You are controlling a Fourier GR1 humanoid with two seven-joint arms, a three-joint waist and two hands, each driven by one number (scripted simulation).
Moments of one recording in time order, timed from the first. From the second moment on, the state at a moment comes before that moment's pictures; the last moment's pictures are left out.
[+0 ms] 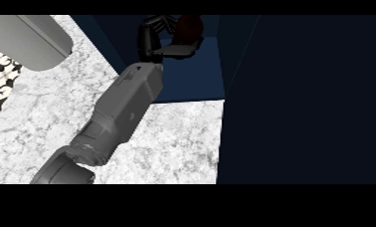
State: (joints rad) left arm -1.11 0.00 0.01 -0.24 0.52 0.42 -0.72; right arm -0.06 -0.02 0.07 -2.45 -0.14 0.18 0.61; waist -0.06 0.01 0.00
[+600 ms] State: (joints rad) left arm -1.15 0.00 0.04 -0.15 0.50 0.43 -0.75; right arm -0.06 -0.01 0.08 -2.45 -0.14 0.18 0.59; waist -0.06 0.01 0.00
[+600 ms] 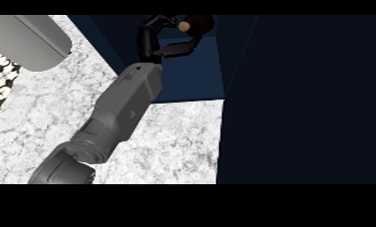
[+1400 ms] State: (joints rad) left arm -1.12 0.00 0.02 -0.09 0.44 0.51 -0.78; right arm -0.07 -0.01 0.07 -2.44 -0.14 0.20 0.57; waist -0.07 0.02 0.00
